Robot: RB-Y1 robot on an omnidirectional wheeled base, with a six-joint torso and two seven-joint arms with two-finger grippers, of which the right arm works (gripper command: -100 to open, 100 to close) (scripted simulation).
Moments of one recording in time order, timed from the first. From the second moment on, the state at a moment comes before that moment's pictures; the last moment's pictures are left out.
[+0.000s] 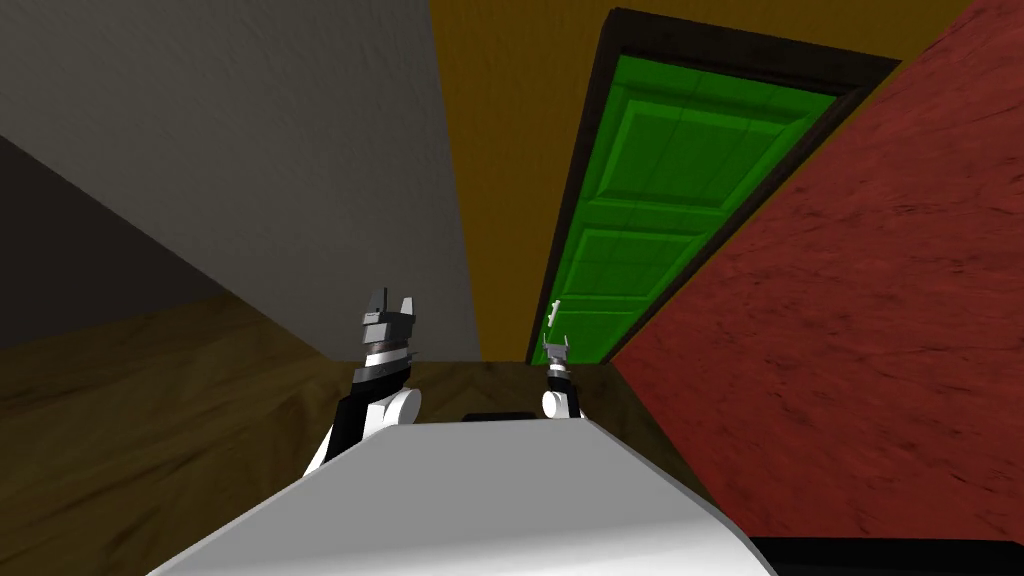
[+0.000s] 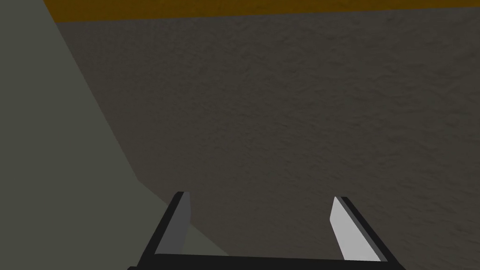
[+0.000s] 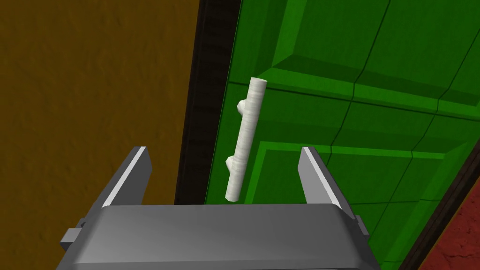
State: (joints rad) arm 0.11 -0.21 0.34 -1.24 -0.79 -0.85 -0.85
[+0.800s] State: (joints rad) arm 0.06 -0.23 0.40 -1.07 -0.90 -0.88 -0.96
